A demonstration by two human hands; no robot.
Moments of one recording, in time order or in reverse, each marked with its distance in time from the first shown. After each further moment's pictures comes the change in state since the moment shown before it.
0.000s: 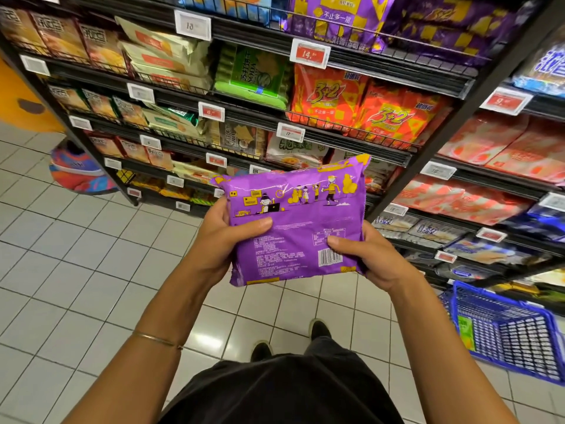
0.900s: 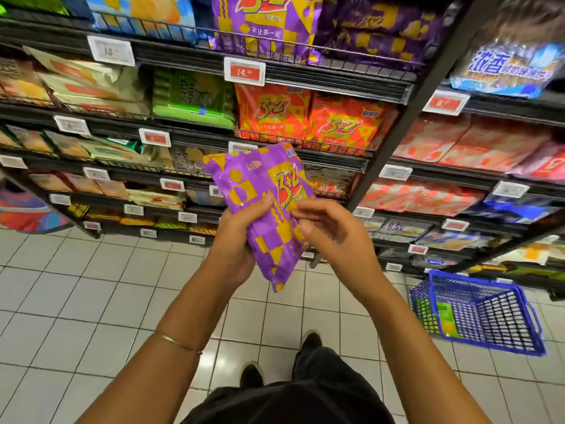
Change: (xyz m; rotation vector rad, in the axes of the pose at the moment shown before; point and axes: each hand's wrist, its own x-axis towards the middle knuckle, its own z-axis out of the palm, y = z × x) left_hand 0.069 0.005 0.115 -0.304 -0.097 -0.115; right_hand -0.001 -0.054 -0.007 -0.362 0.236 -0.482
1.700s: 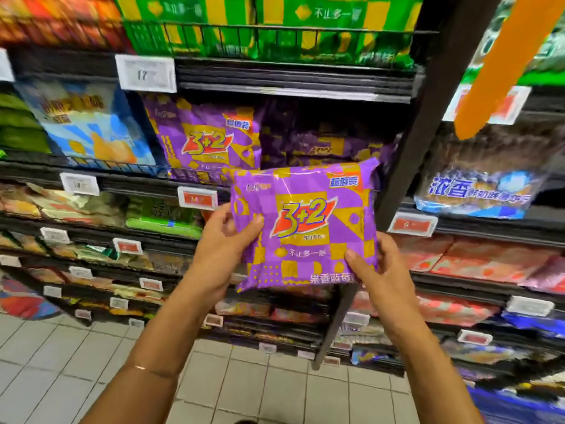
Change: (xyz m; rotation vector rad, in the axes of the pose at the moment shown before) left_hand 0.169 0.060 0.132 0.485 0.124 0.340; right_hand 0.165 0.019 -0.175 0.116 0.317 0.047
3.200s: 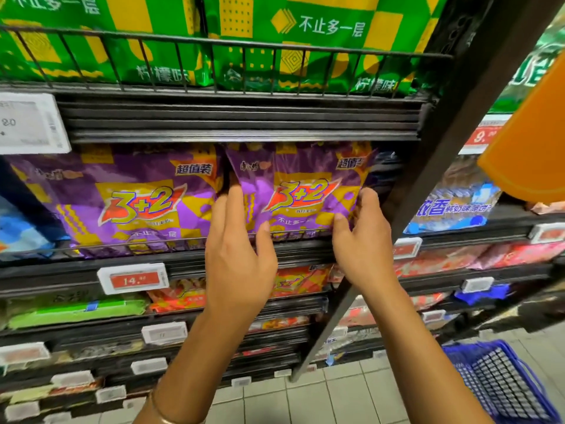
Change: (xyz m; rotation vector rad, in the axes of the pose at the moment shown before) left_hand 0.103 0.006 0.050 0.628 -0.004 0.581; right_hand 0.114 -0.061 0.059 -0.593 0.394 -0.067
